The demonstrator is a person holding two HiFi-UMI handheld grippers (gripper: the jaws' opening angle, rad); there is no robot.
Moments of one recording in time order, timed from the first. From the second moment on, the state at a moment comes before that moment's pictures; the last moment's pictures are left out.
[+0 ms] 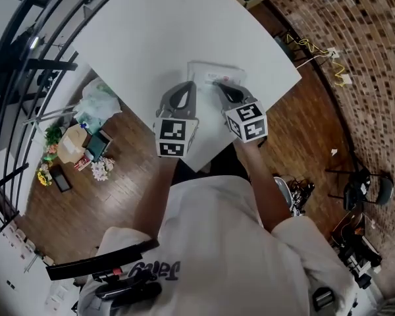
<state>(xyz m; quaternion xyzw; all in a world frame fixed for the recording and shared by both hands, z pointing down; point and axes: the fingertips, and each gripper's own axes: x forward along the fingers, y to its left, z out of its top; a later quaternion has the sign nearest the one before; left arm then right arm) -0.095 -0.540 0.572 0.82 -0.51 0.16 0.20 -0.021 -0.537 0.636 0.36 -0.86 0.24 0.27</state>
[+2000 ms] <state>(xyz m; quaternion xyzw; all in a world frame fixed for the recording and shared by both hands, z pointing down) -0.030 -0.143 0.389 0.83 -0.55 0.04 0.05 0.076 -0.155 0.392 0.45 -0.89 0.03 0.04</state>
